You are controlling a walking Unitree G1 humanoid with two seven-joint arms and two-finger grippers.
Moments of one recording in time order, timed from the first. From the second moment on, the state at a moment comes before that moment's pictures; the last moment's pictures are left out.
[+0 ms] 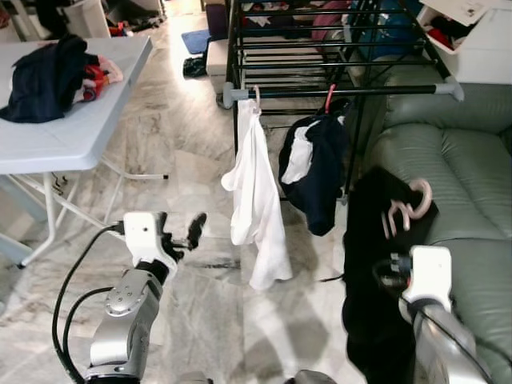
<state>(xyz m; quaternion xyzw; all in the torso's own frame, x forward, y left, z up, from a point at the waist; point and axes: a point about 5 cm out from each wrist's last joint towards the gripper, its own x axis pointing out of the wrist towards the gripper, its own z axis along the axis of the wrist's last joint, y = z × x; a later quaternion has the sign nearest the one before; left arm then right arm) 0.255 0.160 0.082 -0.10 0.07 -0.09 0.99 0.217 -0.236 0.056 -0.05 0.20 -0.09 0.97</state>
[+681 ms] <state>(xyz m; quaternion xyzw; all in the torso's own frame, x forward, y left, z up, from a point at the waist) 0.257 0.145 0.085 -0.10 0.07 -0.12 0.99 0.214 -0.240 0.052 -0.05 0.22 -0.10 0.97</state>
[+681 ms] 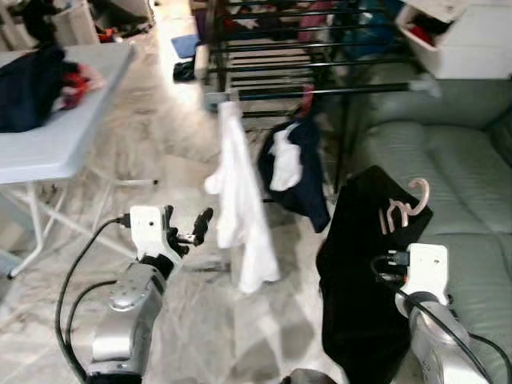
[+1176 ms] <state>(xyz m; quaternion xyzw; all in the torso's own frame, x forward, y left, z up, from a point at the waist) 0.253 0.143 0.081 -0.12 0.08 -0.11 0.98 0.211 -0.238 0.051 -0.03 0.21 -0.08 0.97</state>
